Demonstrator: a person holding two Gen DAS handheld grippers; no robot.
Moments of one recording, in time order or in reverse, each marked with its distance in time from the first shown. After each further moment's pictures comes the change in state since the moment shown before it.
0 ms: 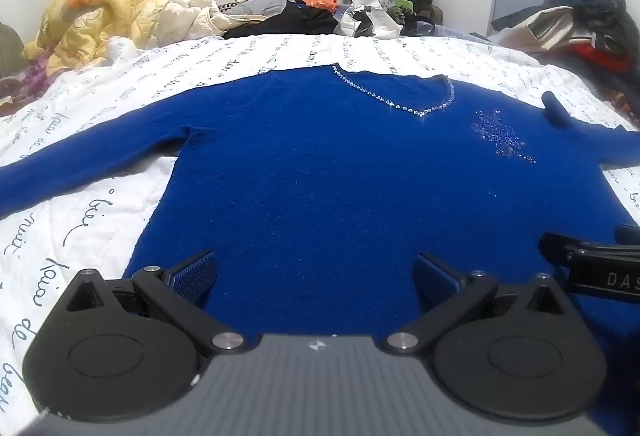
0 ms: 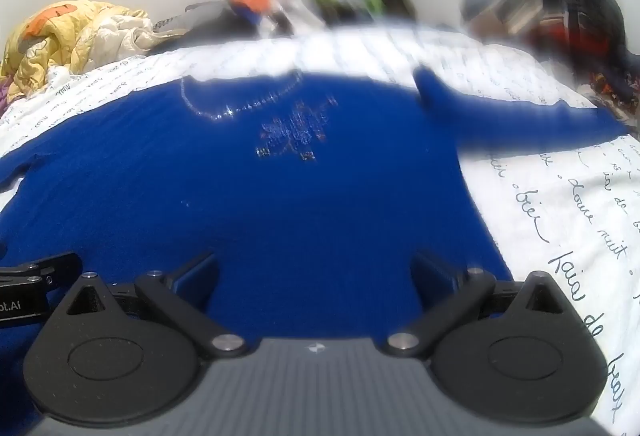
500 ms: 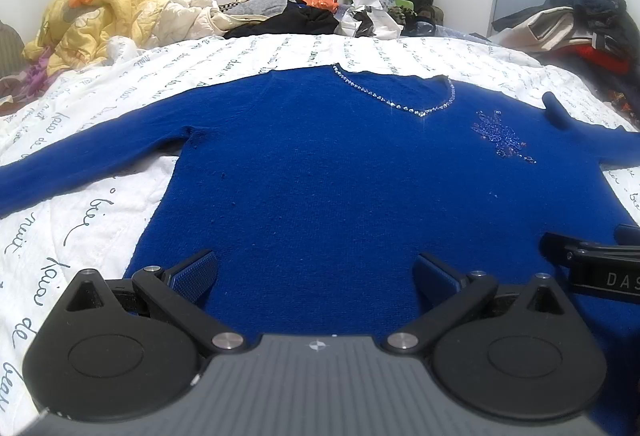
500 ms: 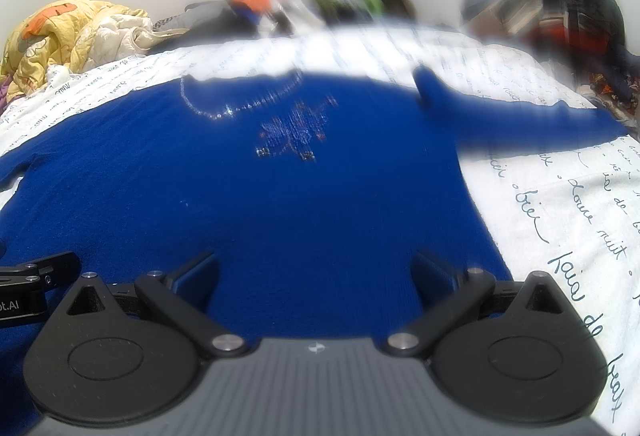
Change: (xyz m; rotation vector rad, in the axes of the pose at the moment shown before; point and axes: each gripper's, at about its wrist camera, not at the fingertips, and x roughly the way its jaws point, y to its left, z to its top) left arm 0.000 0.000 0.000 0.001 0.000 0.001; right arm 0.000 -0.001 0.000 -0.002 0.000 -0.001
